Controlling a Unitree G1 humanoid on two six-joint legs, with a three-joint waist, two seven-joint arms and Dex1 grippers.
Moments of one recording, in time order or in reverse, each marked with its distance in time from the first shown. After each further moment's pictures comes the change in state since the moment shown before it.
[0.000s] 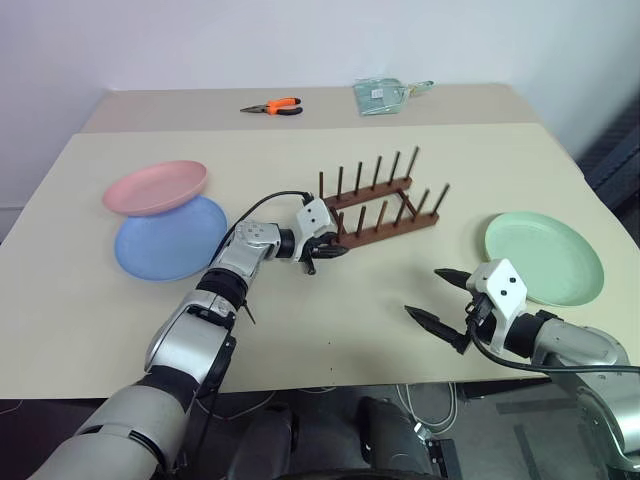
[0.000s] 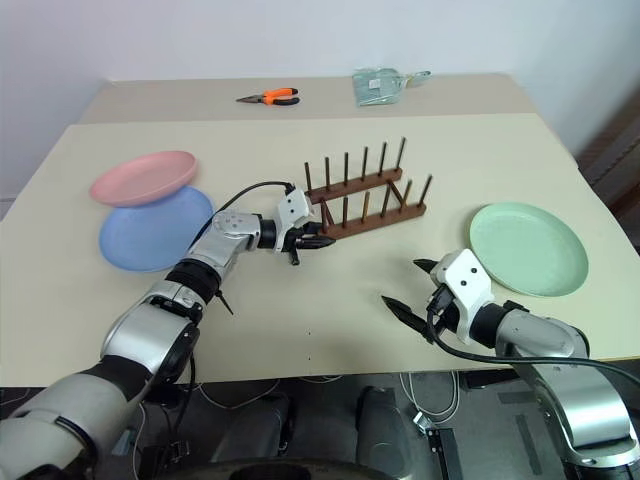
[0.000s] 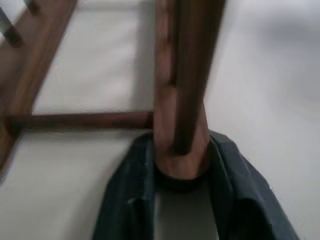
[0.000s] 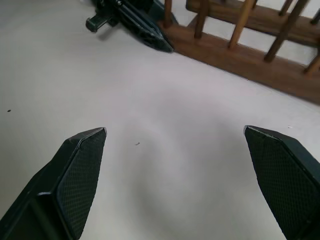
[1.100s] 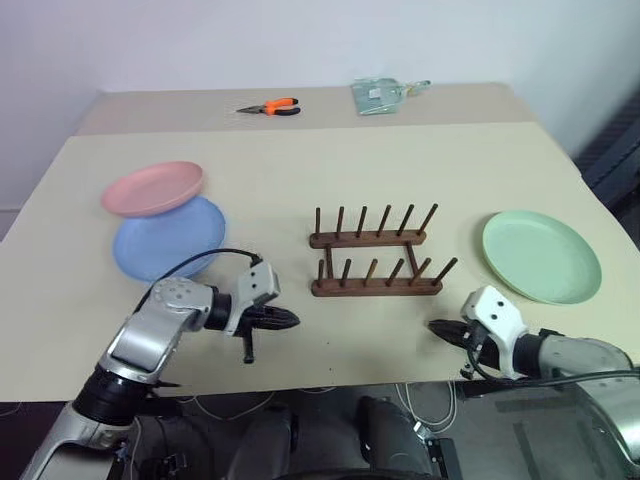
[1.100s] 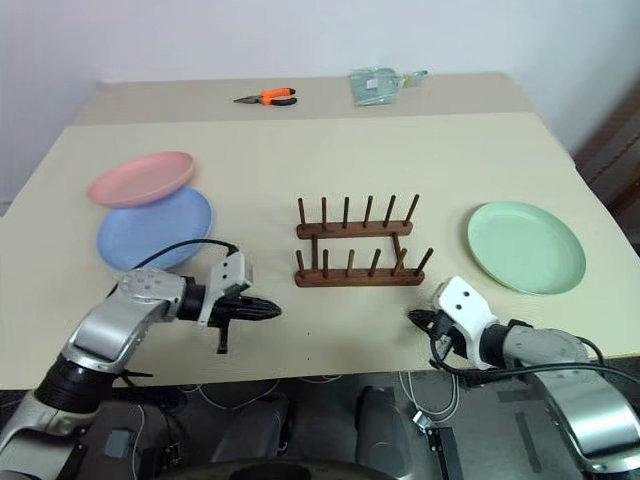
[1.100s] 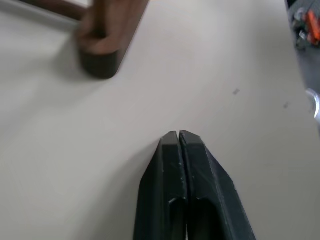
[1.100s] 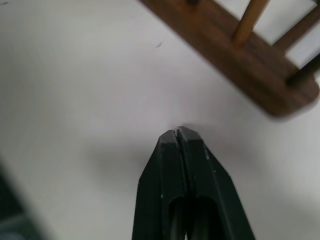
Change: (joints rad) left arm 0.654 0.377 -0.009 -1.255 -0.188 0.750 -0.089; right arm 0.002 -0.073 0.135 0.119 -0.147 -0.003 0.027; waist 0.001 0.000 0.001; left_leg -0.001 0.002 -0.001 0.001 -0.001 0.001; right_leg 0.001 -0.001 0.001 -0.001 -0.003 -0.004
